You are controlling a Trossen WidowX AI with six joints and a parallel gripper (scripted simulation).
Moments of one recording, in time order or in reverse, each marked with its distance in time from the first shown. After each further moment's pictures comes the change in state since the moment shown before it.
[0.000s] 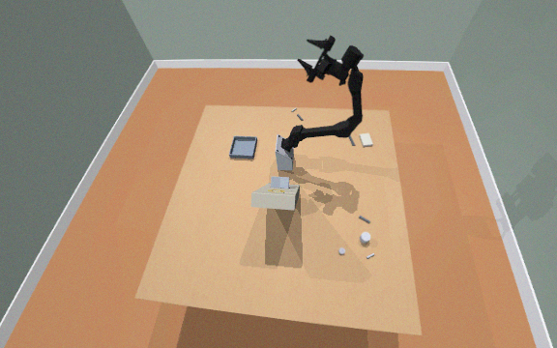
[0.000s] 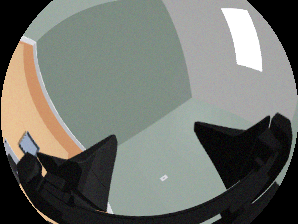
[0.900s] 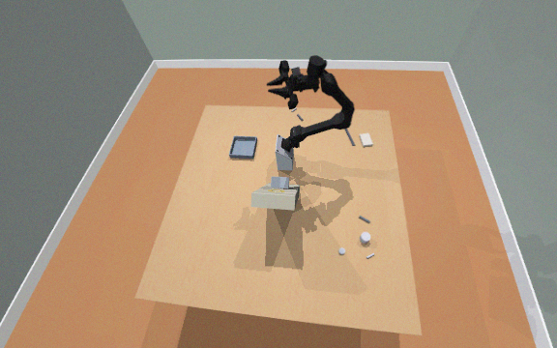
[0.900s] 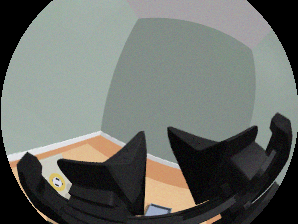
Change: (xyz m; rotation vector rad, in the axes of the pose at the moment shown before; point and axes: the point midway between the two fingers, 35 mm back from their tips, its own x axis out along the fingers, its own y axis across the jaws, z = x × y) arm 0.054 0.116 0.152 0.976 -0.354 0.626
